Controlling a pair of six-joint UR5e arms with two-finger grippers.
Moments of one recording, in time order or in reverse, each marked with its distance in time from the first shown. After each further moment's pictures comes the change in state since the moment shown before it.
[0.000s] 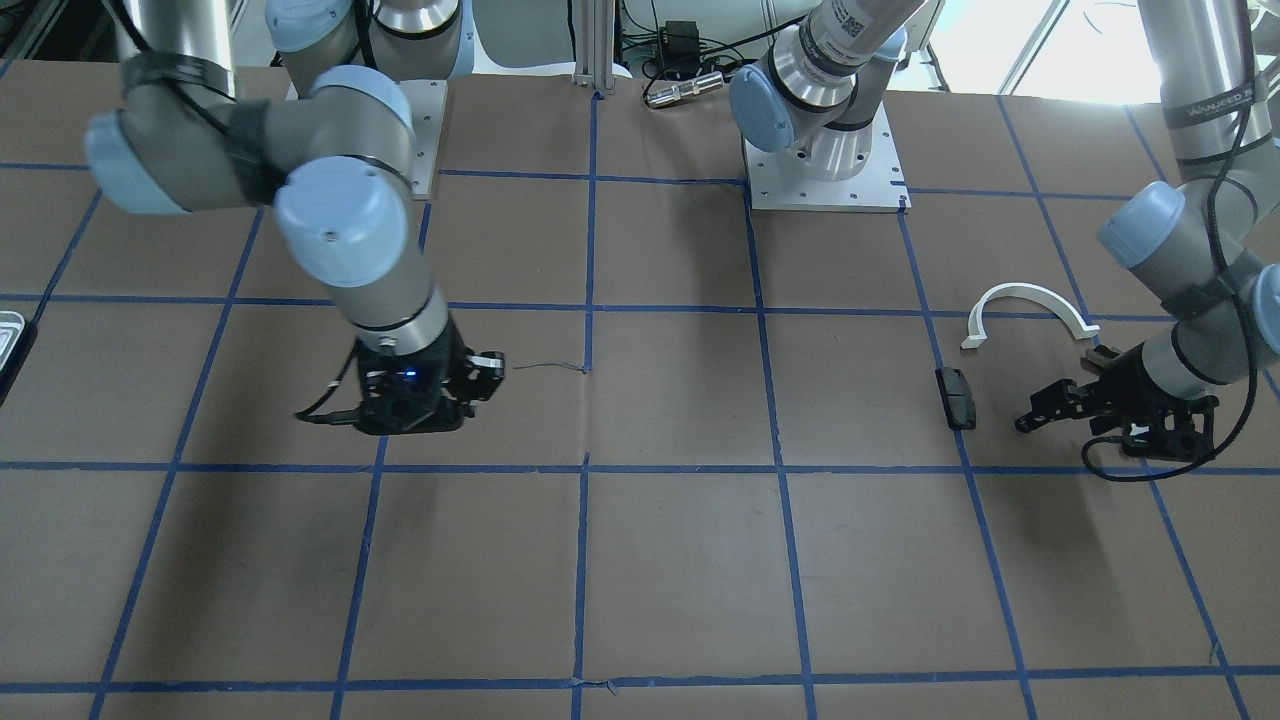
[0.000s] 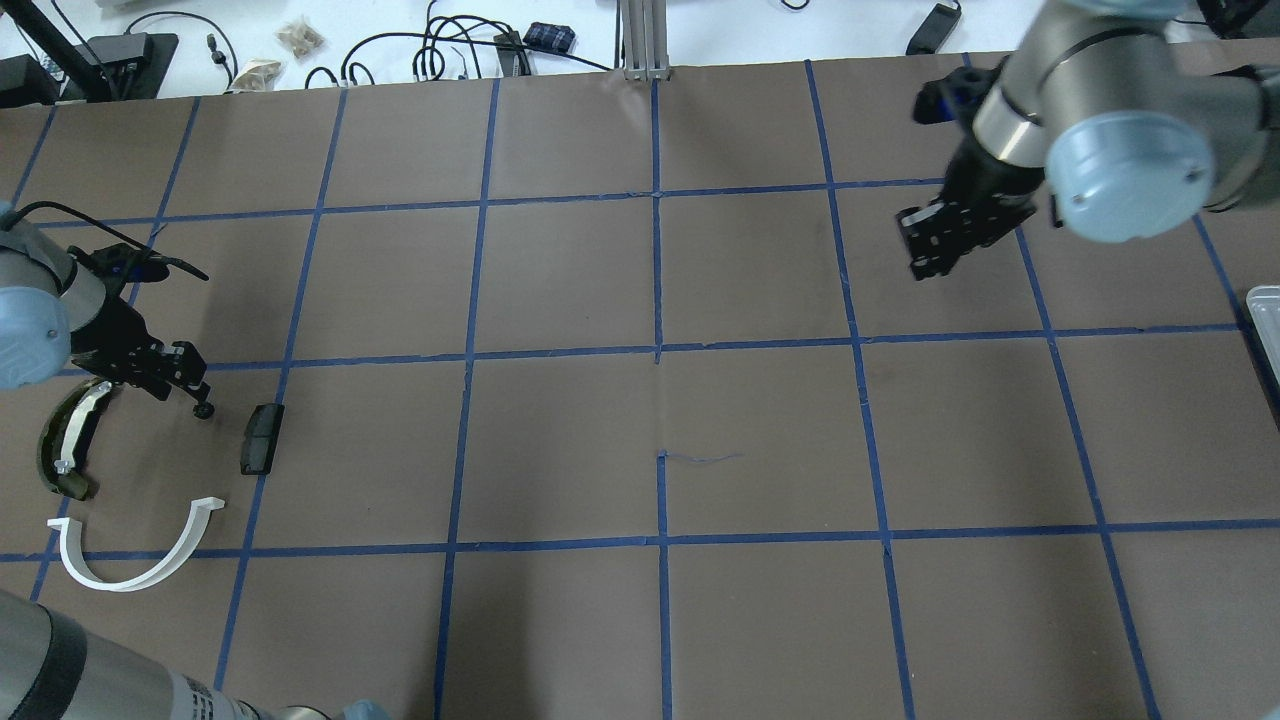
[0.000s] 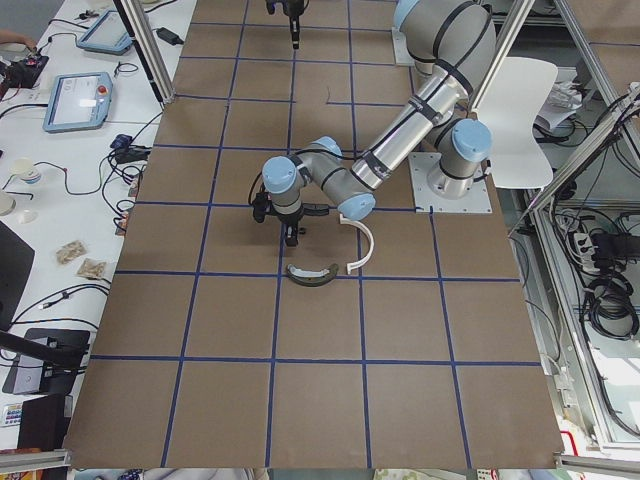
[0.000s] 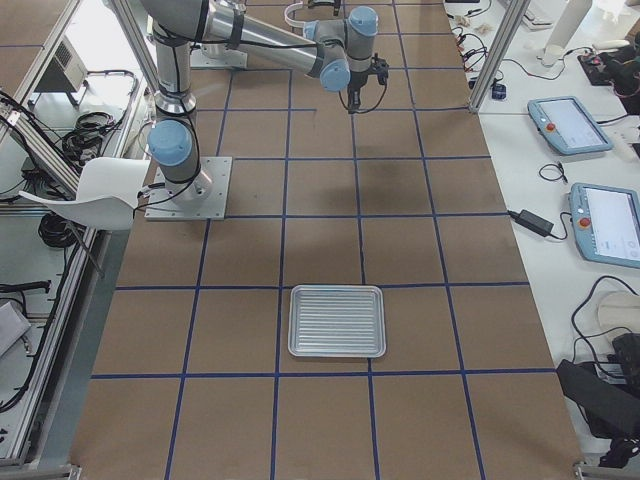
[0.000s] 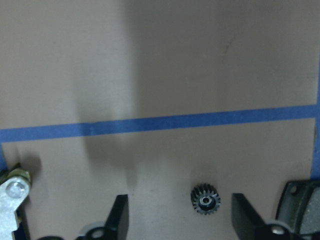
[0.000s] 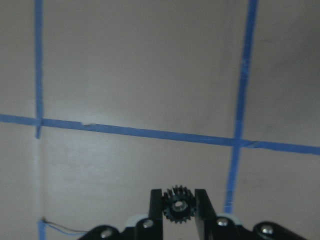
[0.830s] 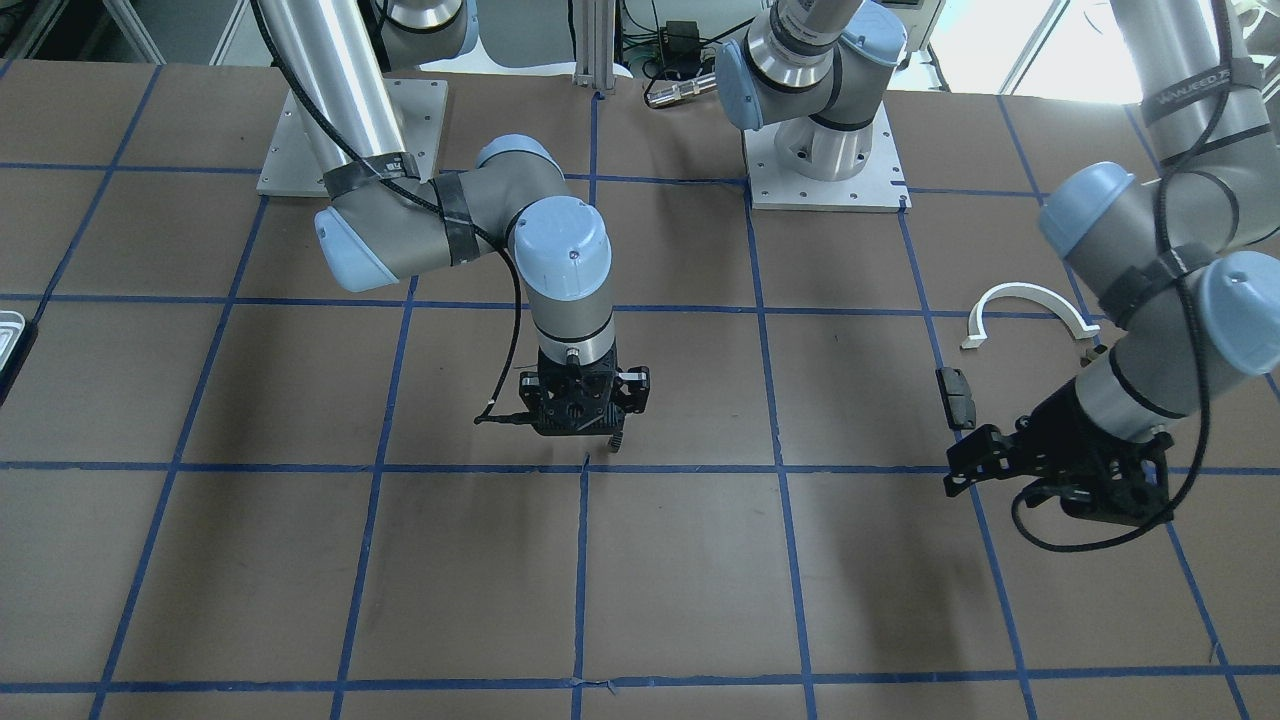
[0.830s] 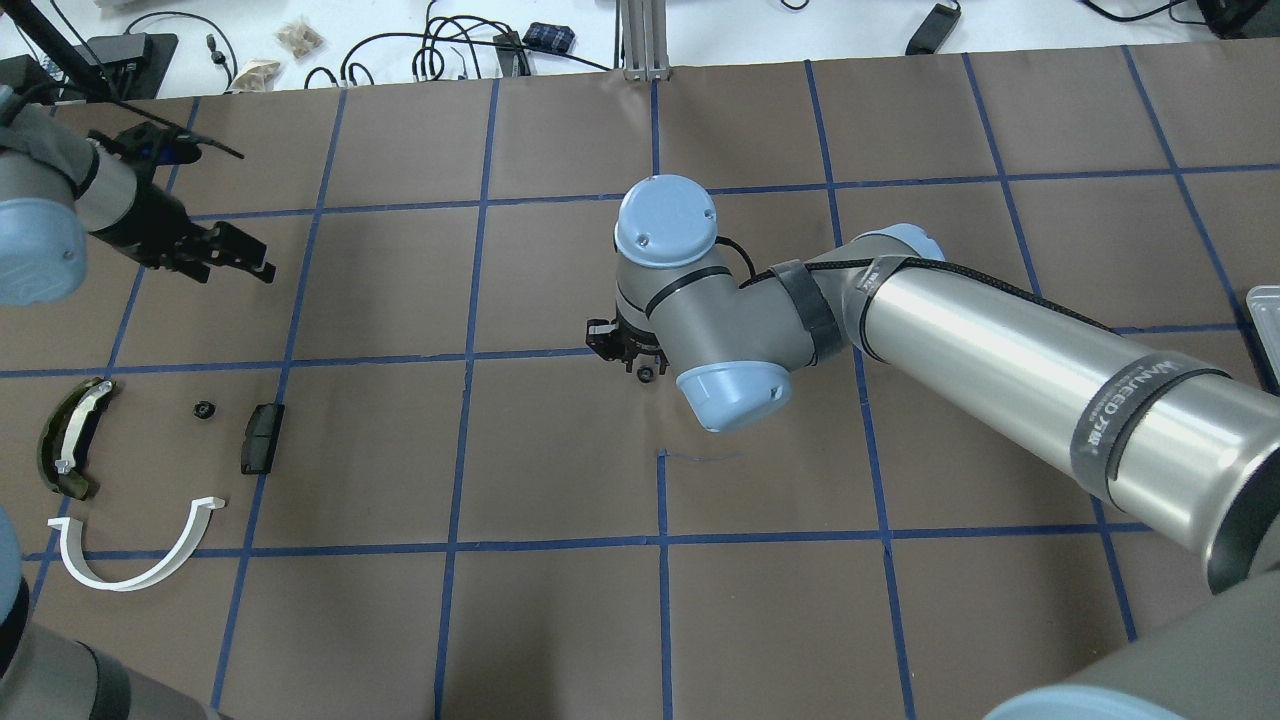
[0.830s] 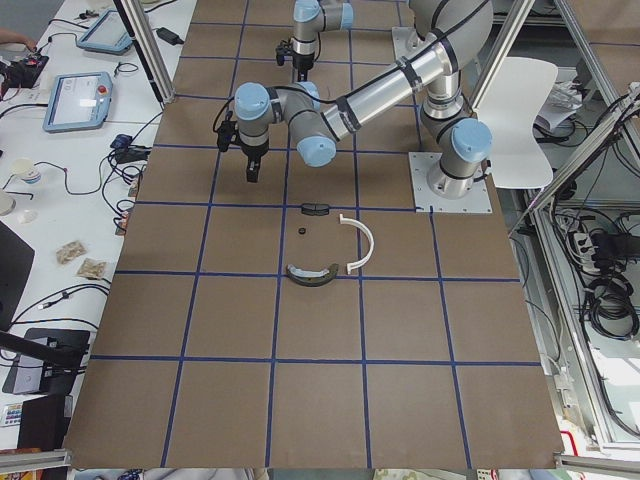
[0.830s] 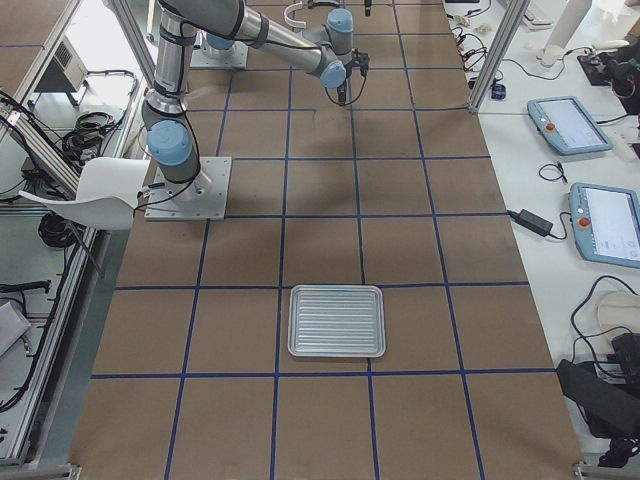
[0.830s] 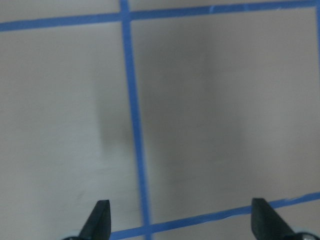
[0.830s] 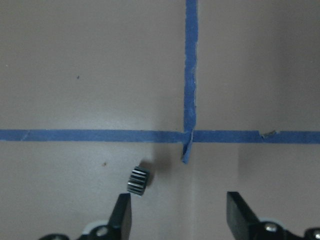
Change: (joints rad) left arm -0.349 0.043 0.171 -0.053 -0.131 -0.359; right arm 0.169 0.141 -0.002 -0.223 -0.042 0.146
